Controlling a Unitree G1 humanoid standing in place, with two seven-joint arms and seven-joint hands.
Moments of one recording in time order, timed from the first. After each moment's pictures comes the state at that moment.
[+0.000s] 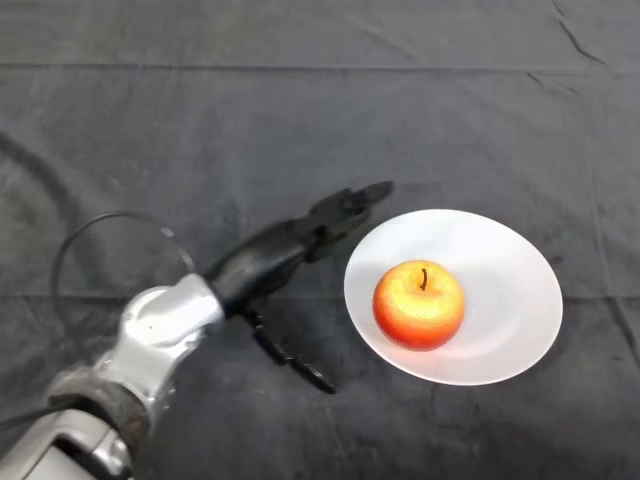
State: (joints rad) left arm -0.68 0.30 -0.48 1.14 -0.31 -0.83 -0.49; right arm -0.65 -0.49 -0.95 1.22 0.88 0.19 0.39
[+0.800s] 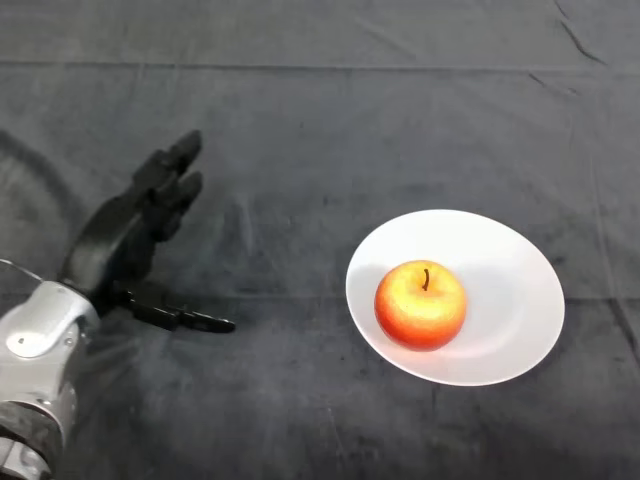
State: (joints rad) left arm -0.64 0.41 -0.15 1.17 -0.47 -0.65 -0.48; right arm -0.65 -0.49 -0.94 1.22 0.88 0.19 0.40
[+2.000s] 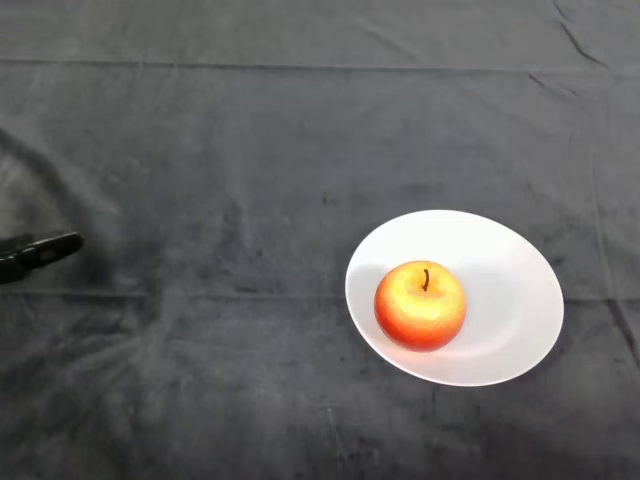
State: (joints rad) left arm -0.60 0.53 0.22 1.19 -0.61 -0.49 -0.37; right arm -0.65 -0.49 -0.94 1.22 0.88 0.19 0.40
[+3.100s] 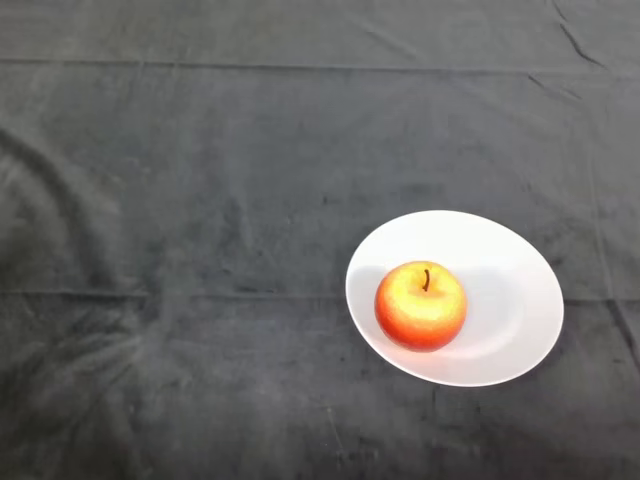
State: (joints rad) left arm -0.60 0.55 0.56 1.19 -0.79 -0.36 -0.23; right arm -0.65 -0.49 -0.94 1.22 0.88 0.19 0.40
